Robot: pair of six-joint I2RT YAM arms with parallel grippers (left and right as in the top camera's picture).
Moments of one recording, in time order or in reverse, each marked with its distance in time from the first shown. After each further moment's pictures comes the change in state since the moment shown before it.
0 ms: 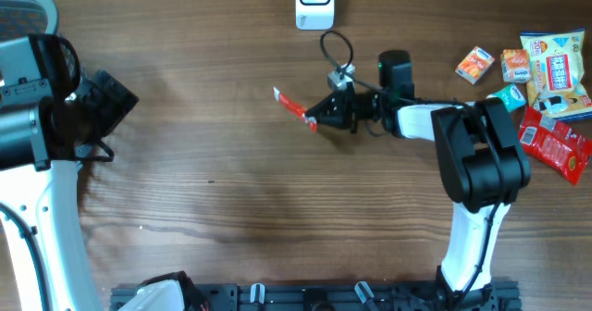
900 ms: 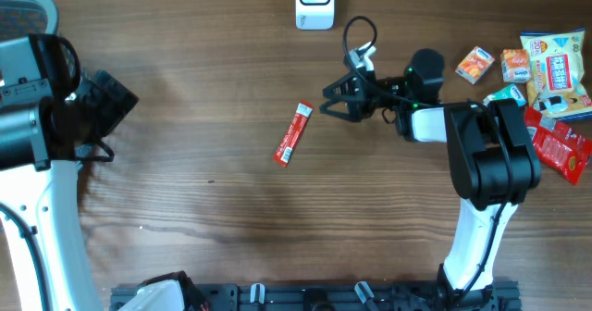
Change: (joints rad) left arm 0.000 0.000 0.000 0.000 0.000 0.000; right arm -0.077 -0.001 -0.058 0.724 -0.056 0.325
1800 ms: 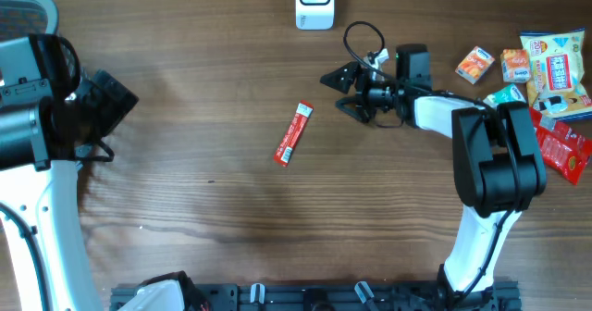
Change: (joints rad) left arm 0.000 0.000 0.000 0.000 0.000 0.000; right arm 0.010 -0.048 0.106 -1.065 0.641 -0.618
